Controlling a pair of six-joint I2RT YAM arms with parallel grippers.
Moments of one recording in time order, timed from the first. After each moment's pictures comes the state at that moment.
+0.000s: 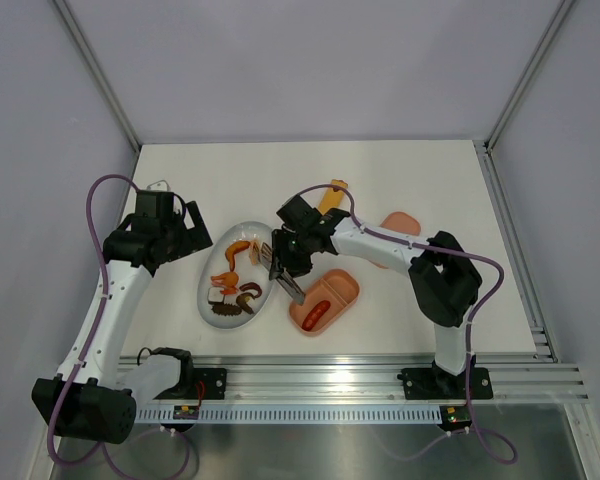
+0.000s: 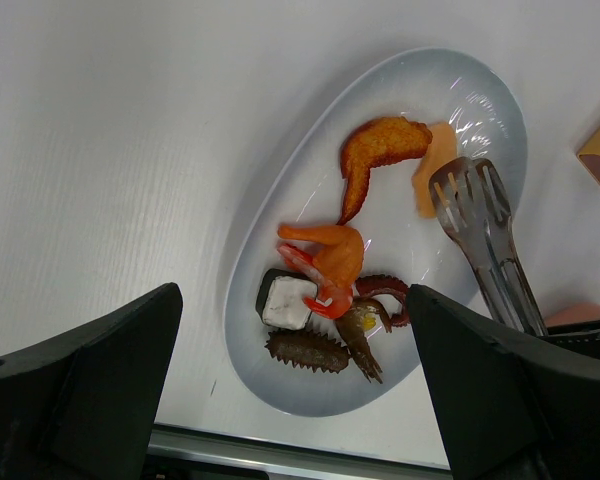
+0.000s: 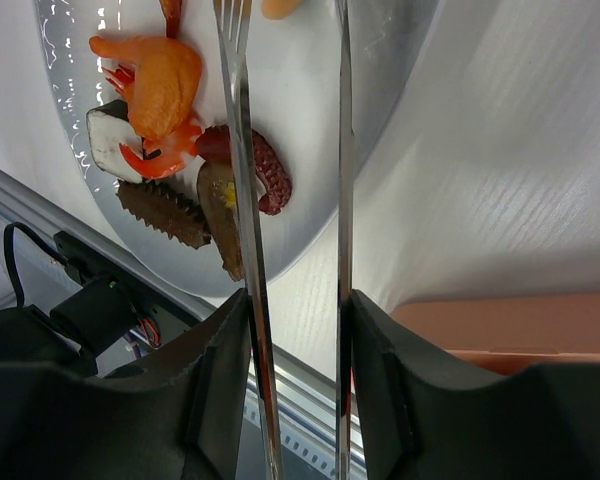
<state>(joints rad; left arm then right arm) -0.12 1.05 1.08 -0.91 -0.13 -0.45 0.86 1.93 1.48 -0.57 -0.26 0.77</state>
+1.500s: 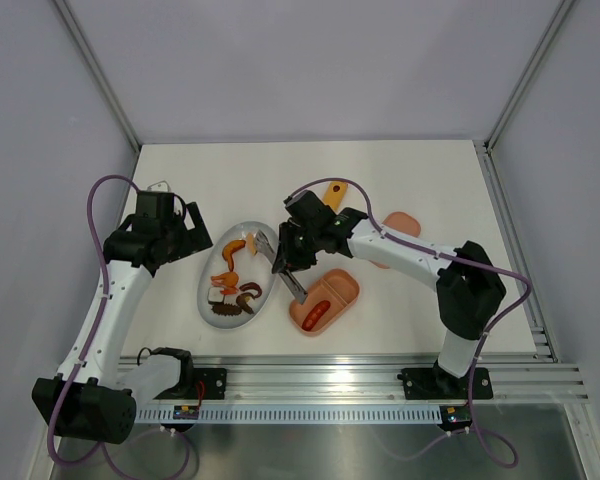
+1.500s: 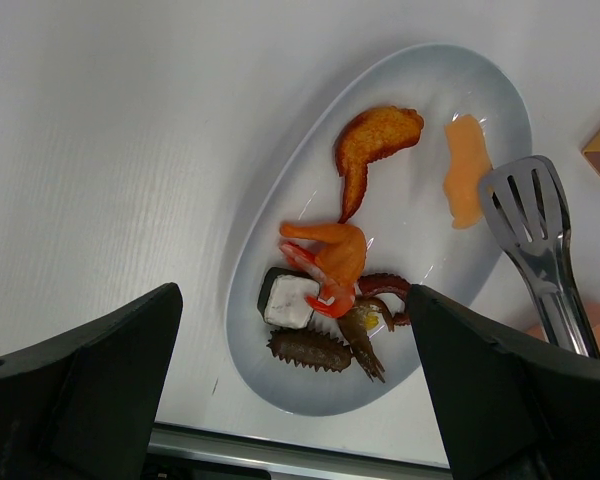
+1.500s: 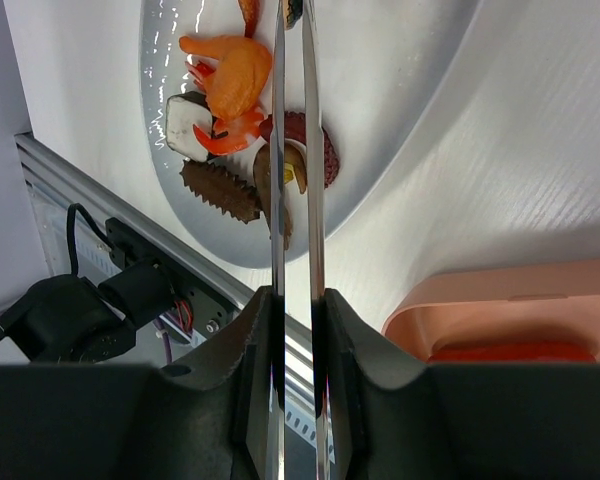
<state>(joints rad) -0.12 1.05 1.07 -0.91 -0.13 -0.45 0.87 1.79 1.42 -0.53 -0.25 0.79</state>
